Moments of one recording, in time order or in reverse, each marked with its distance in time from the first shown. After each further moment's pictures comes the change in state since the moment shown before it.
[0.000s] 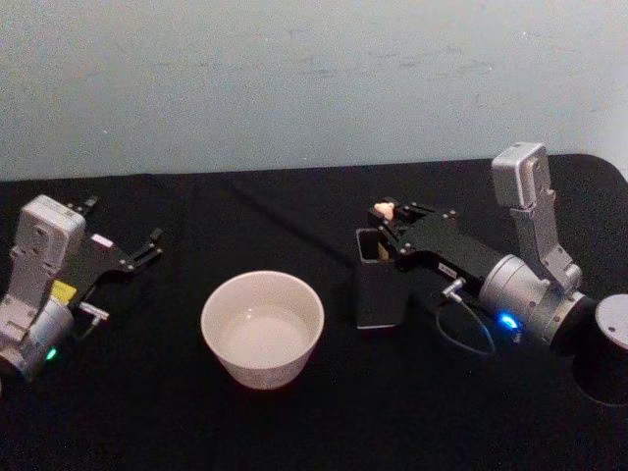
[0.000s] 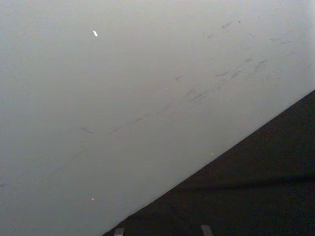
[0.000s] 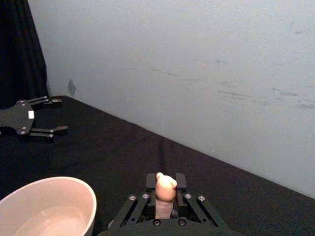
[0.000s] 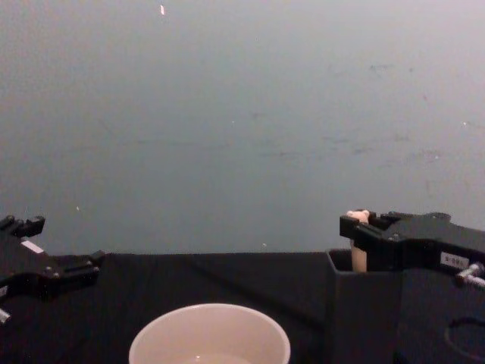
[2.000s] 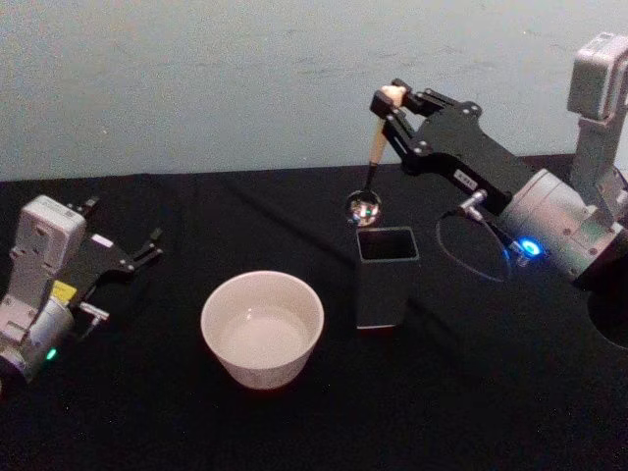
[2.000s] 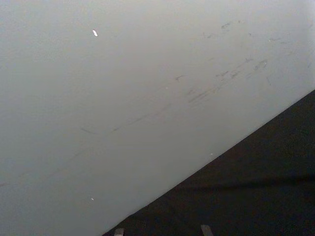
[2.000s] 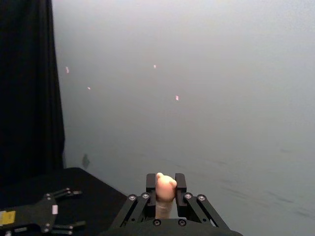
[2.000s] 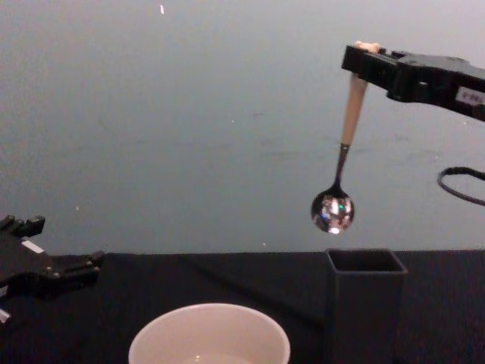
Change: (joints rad) left arm 0.000 0.000 0.000 0.000 0.000 0.000 0.000; right arm 0.034 0.021 0.041 -0.197 0.134 -0.042 -0.002
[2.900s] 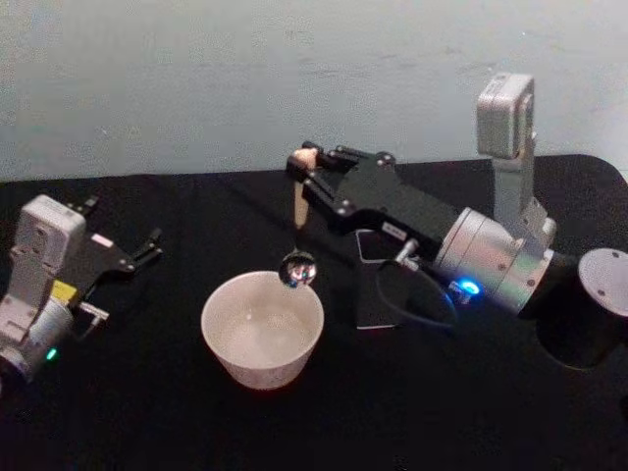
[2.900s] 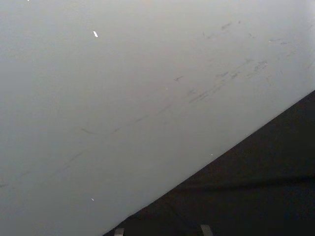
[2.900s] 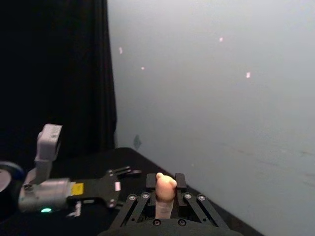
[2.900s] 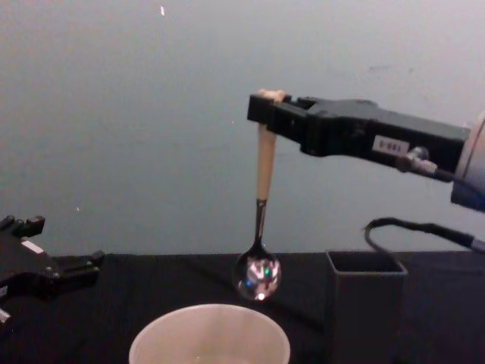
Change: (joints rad) left arm 0.000 0.000 0.000 0.000 0.000 0.000 0.000; right arm 0.033 -0.003 -0.145 0.018 0.012 0.036 0.083
